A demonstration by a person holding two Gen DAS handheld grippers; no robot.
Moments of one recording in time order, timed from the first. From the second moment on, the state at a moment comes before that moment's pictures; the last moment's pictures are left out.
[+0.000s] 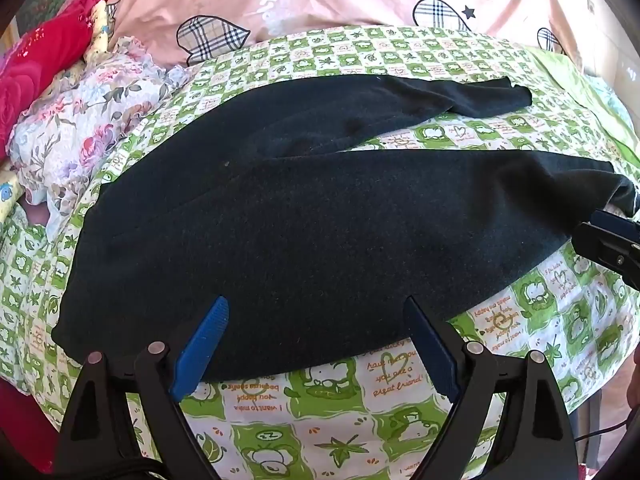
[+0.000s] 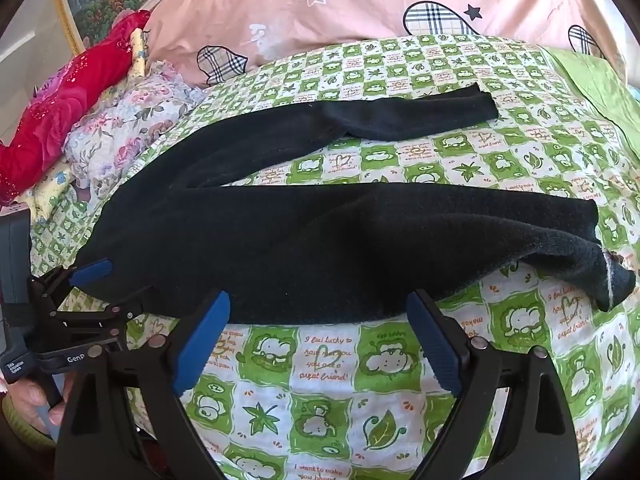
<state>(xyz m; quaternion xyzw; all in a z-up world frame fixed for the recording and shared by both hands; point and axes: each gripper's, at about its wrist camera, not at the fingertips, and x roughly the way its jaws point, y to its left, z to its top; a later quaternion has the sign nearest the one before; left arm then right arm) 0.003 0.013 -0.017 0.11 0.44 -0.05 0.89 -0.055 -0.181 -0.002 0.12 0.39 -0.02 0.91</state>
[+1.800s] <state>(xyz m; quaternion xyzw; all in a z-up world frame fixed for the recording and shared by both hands) 0.070 -0.139 0.032 0.23 0.40 -0.26 0.85 -0.113 -0.313 -0.004 0.34 0.31 -0.11 0.88</state>
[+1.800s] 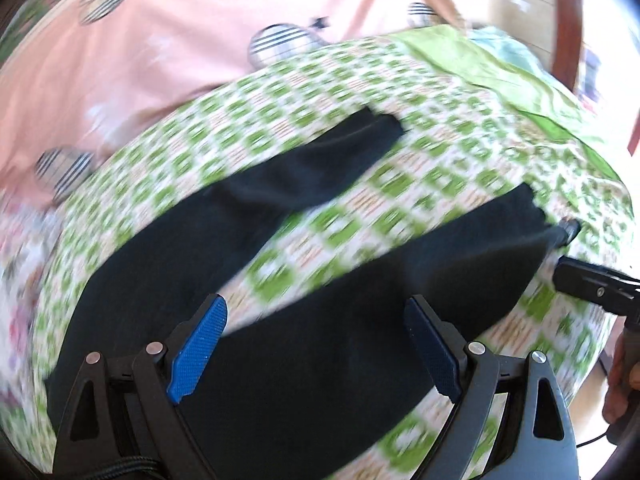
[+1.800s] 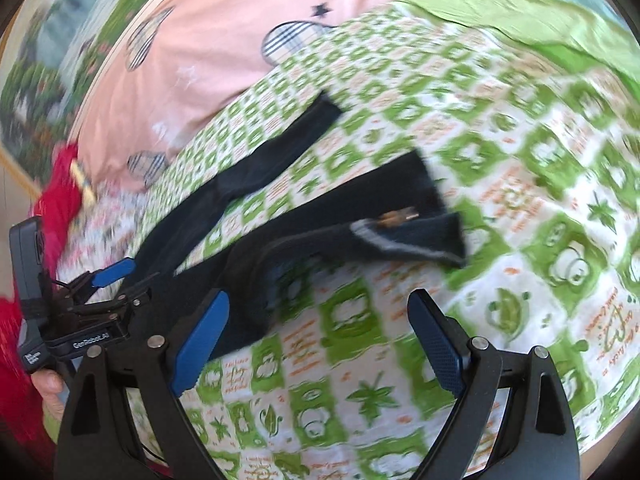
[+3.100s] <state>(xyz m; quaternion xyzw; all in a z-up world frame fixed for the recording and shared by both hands) 0.104 -0.309 -0.018 0.27 0.46 -0.48 0.69 -0.098 -0.372 -0.003 0.30 0.33 -0.14 0.88</state>
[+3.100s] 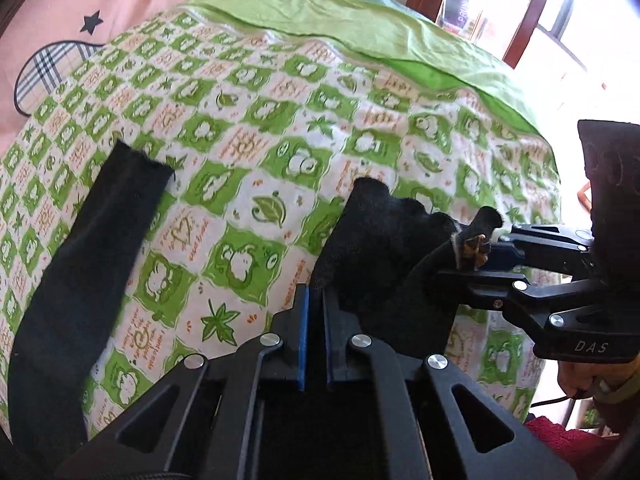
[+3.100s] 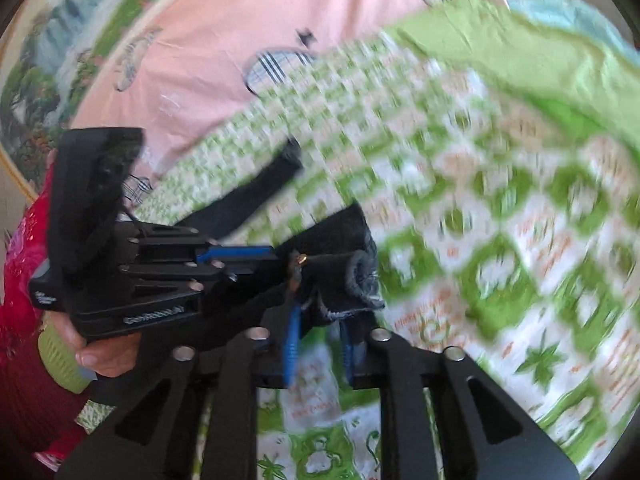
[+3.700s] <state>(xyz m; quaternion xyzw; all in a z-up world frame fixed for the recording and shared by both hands) 0.199 -0.136 0.014 0.30 0.46 -0.31 0.77 0.033 -0.389 0.054 0.20 0.38 -0.05 0.90</state>
